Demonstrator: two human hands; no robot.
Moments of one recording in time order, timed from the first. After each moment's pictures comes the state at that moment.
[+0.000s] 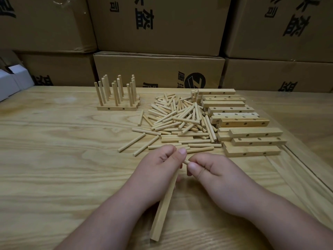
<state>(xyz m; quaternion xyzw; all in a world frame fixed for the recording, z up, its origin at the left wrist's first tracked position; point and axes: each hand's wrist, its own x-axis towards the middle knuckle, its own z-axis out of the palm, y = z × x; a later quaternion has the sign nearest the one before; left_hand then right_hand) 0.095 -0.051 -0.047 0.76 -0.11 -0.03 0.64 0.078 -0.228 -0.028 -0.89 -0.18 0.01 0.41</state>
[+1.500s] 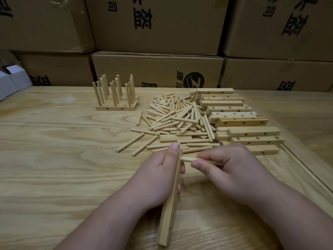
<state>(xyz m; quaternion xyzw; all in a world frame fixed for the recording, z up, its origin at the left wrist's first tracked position) 0.088 -0.056 -0.041 0.81 -0.05 -0.06 0.58 0.089 -0.250 -0.024 -0.89 -0.28 -0.15 0.33</state>
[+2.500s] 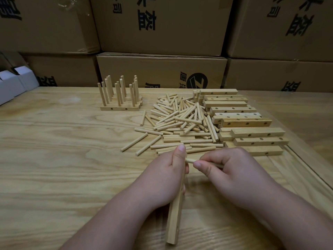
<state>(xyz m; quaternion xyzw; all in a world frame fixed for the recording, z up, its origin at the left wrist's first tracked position) 0.090 -0.061 -0.042 0.86 -0.08 -0.05 0.50 0.082 -0.245 -0.027 -0.91 -0.19 -0.09 0.35</state>
